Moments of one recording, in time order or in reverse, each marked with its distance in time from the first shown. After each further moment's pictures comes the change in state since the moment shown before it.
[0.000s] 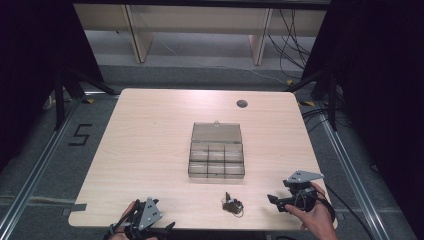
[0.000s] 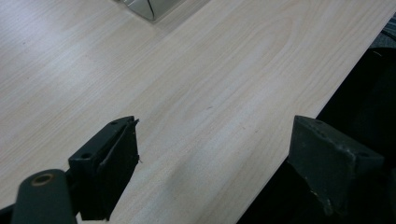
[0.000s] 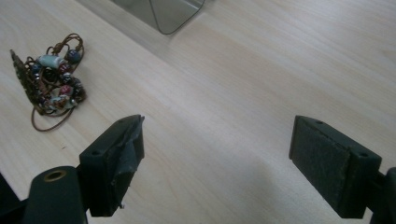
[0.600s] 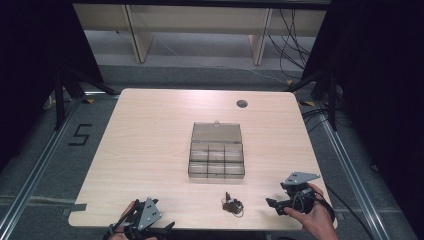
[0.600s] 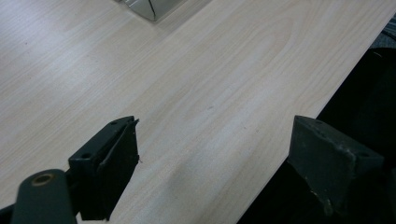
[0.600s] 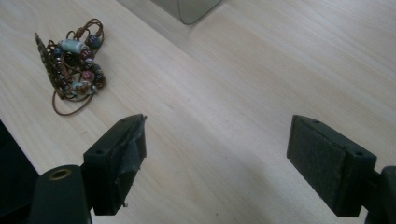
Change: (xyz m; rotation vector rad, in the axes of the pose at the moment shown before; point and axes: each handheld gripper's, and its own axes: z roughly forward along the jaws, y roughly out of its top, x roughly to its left) left arm 0.000 0.000 -0.001 0.002 0.008 0.006; right arm 0.009 0.004 -0.002 0.036 0.020 -0.061
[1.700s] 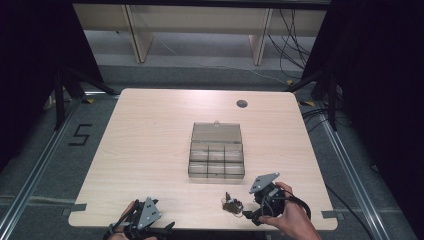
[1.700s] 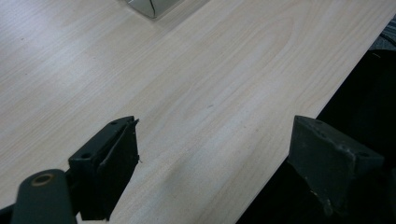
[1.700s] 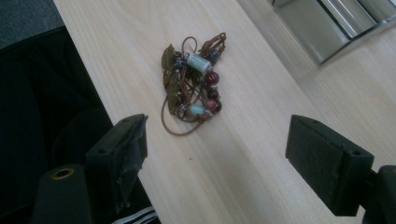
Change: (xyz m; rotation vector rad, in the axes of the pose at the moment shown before) left arm 0.001 -0.002 0.002 -0.013 -0.012 -0.014; right arm 0.066 0.052 0.019 0.185 0.136 -0.255
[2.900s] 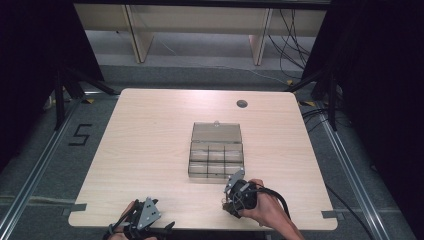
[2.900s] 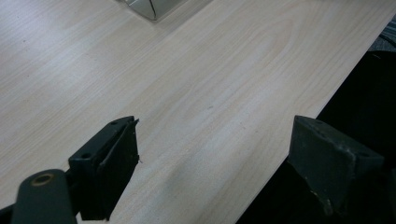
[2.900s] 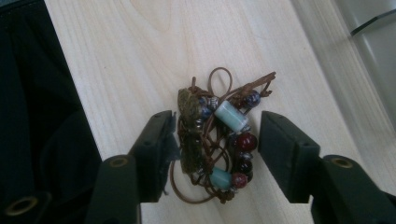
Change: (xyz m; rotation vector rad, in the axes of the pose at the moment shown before) left arm -0.001 0.000 -0.001 0.000 -0.006 -0.001; right arm 0.008 0.043 0.051 0.164 0.073 -0.109
